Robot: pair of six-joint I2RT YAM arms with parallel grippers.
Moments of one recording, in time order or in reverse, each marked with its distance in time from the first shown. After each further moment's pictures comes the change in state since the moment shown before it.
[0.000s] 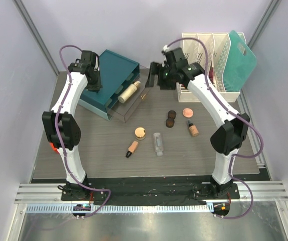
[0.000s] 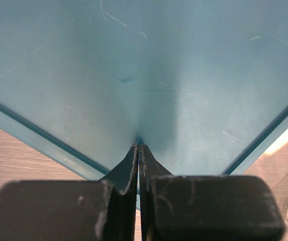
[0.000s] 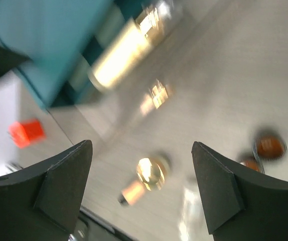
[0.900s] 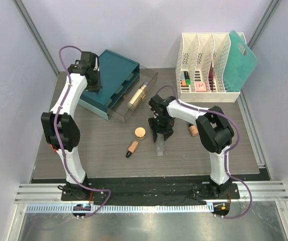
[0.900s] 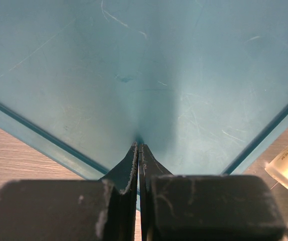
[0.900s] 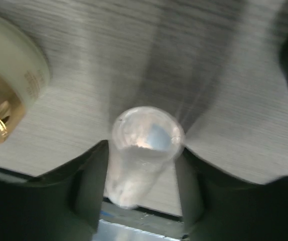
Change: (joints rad) left arm 0.000 -0.023 -0.045 0.039 0.002 -0.002; right arm 0.163 0.055 -0.636 -0.081 0.027 -0.124
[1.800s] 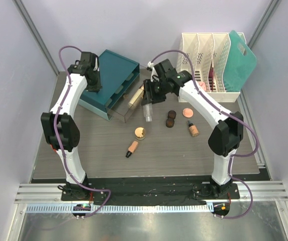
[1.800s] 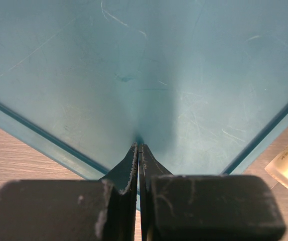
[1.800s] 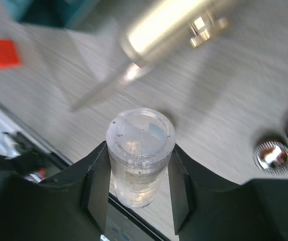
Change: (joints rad) left arm 0.000 -0.005 -0.010 0.008 0.002 0.000; right arm -0.058 -0.086 0.428 0.018 -0.103 -0.050
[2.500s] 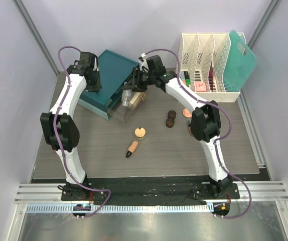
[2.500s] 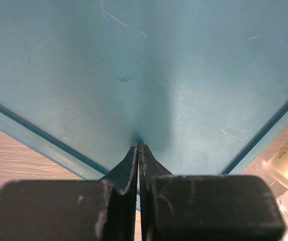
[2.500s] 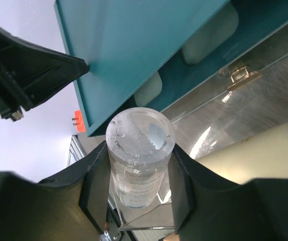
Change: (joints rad) left arm 0.002 -0.006 -0.010 0.010 0.020 -0.006; right arm -0.038 0.365 0.260 0.474 -0.314 0.334
